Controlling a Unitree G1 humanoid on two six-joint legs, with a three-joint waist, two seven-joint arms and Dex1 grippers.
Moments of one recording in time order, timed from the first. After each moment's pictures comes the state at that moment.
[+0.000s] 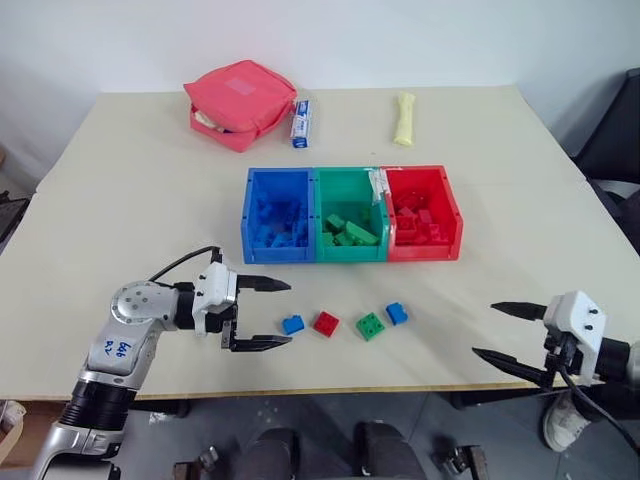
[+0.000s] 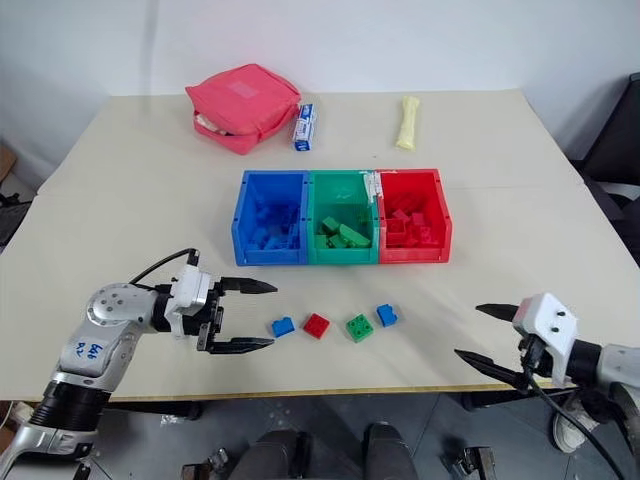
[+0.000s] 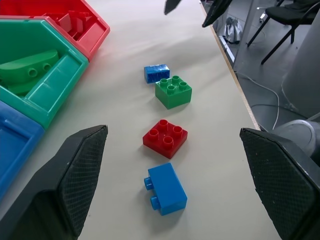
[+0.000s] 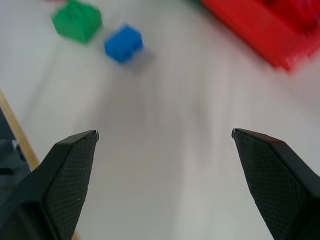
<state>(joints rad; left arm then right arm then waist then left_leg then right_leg) -0.30 0.64 -0.04 -0.02 -0.42 0.07 -1.26 0.17 -0.87 -0.34 -0.28 0.41 0.23 1.12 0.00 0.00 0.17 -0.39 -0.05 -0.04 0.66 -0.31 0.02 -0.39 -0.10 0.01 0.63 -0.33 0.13</state>
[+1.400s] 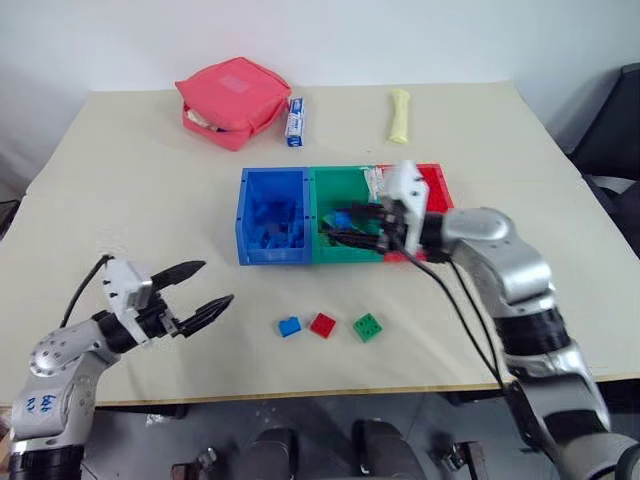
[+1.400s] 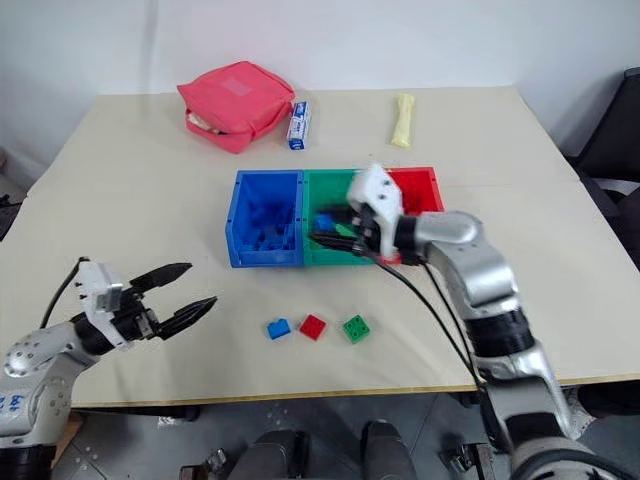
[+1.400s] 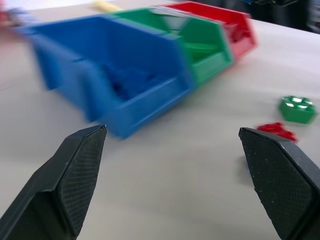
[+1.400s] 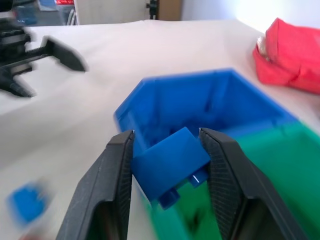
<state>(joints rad) 0.07 0.62 0.37 -0.18 -0.55 0.22 -0.90 -0.87 -0.31 0.20 0.13 0.29 0.47 0.88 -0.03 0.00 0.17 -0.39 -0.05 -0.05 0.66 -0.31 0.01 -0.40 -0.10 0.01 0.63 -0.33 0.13</state>
